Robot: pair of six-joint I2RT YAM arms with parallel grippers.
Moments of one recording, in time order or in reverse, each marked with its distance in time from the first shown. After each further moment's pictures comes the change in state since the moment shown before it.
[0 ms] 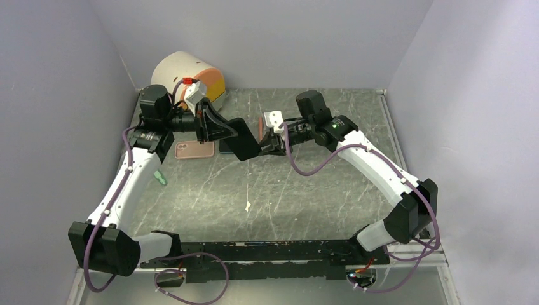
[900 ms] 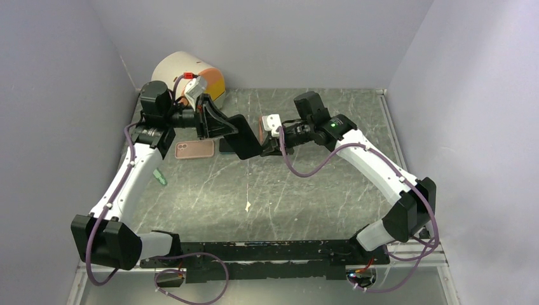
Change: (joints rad) left arm 0.001 0.040 0.018 0.070 0.035 -0.098; right arm 0.005 0.013 0.011 -0.076 0.037 -0.070
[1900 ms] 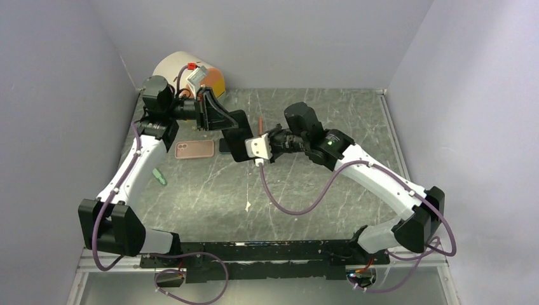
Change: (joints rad) left arm 0.022 0.095 0.029 0.216 0.056 -0.339; right arm 0.188 -0.095 -0.060 0.138 0.467 -0.253
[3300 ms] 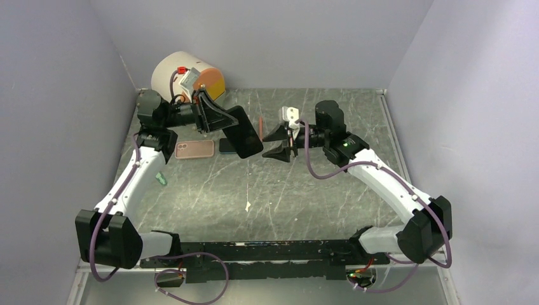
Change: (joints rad) left arm -0.005 -0.090 -0.145 0.271 -0.161 -0.209; right arm -0.241 -0.097 -0.247 0.410 -0.489 0.745
